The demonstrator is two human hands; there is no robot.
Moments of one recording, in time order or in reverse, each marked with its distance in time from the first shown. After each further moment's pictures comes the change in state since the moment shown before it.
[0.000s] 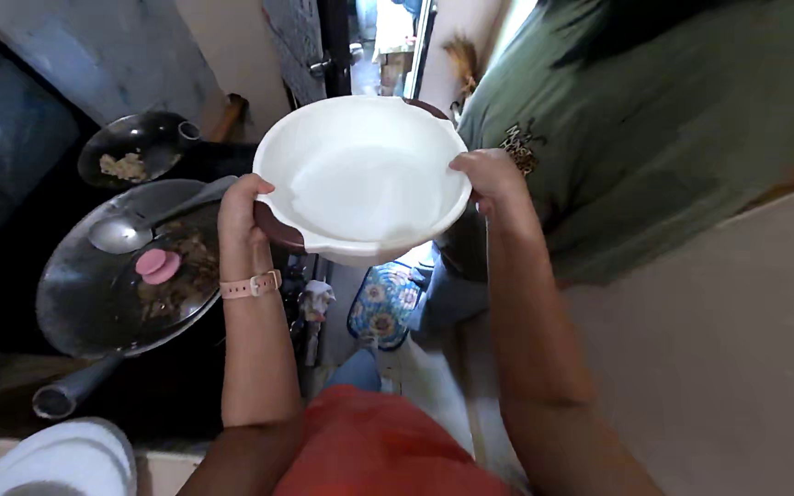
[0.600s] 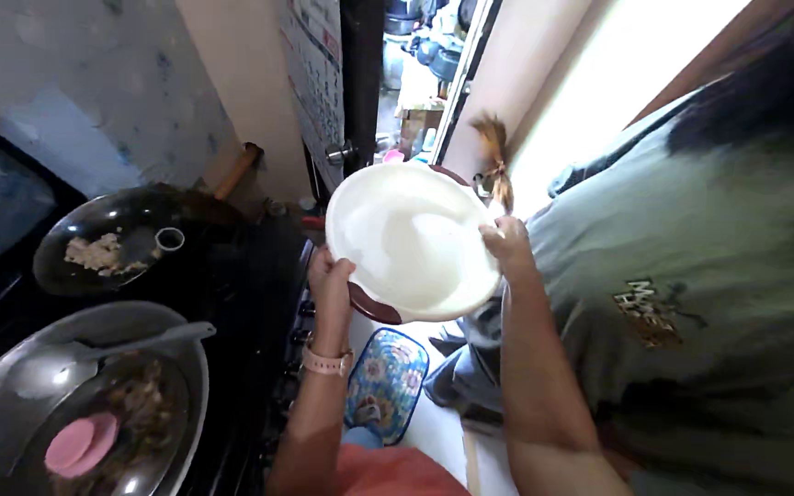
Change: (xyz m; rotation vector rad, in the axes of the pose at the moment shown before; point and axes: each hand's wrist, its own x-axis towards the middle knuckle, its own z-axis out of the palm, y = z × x) left_hand 0.180 -0.086 0.131 0.001 0.164 -0.021; right_hand 0.276 -0.013 0.020 -0.533 0.077 -0.111
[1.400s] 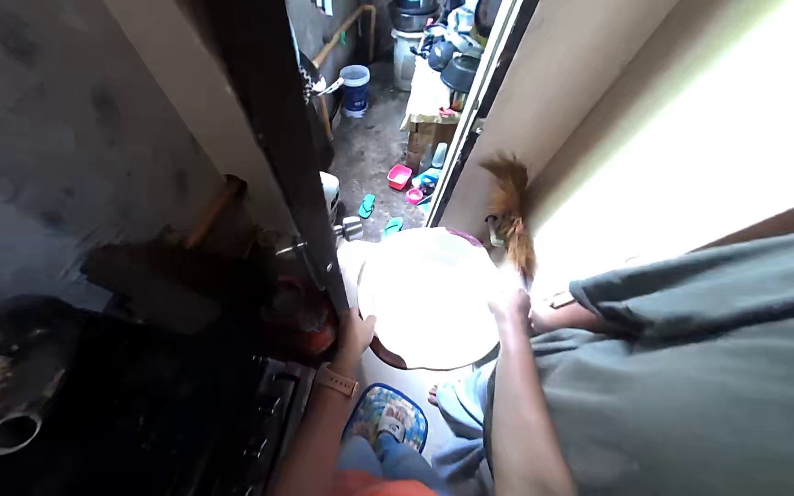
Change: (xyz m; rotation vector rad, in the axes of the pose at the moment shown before) left_hand 0.220 -0.119 0.177 0.952 -0.295 -0.402; right_hand 0.266 0.050 0.038 -0.155 -0.015 0.319
